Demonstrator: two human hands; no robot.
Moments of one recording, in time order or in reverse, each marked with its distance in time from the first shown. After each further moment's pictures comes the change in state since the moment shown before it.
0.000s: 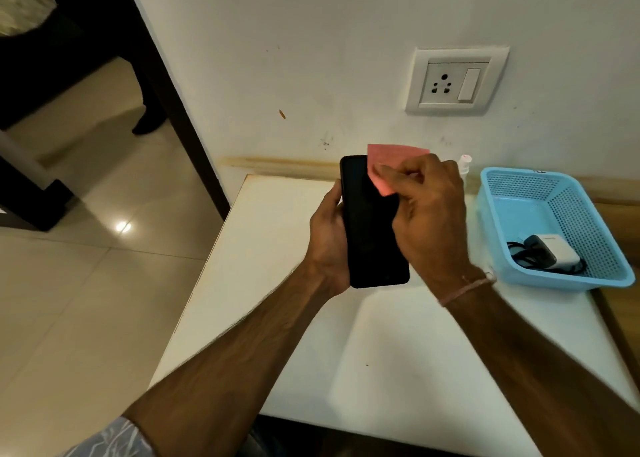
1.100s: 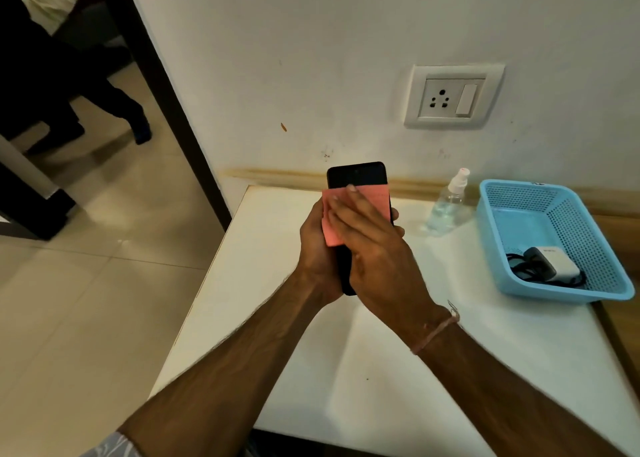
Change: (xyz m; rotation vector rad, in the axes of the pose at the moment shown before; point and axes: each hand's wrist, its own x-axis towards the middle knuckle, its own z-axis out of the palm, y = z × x) left_hand 0.000 0.007 -0.005 -0.118 -0.068 -0.022; right_hand -0.051 -0.059 0.046 -1.437 -1.069 -0.515
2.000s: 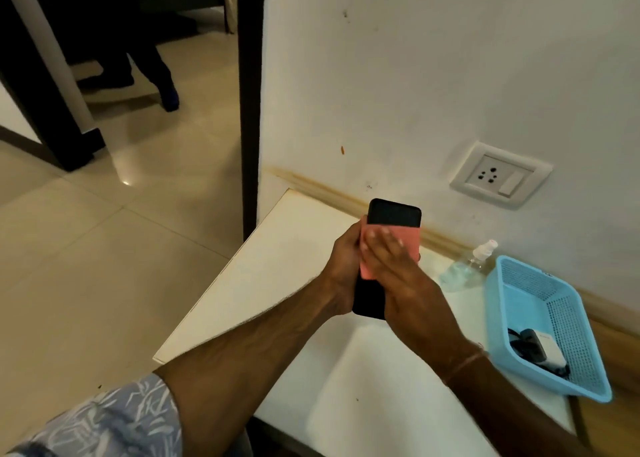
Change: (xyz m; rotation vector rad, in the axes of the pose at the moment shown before) left_hand -0.014 0.019 0.004 0.016 0.096 0.006; right_hand -0.016 0.055 0.027 1.133 0.886 -0.164
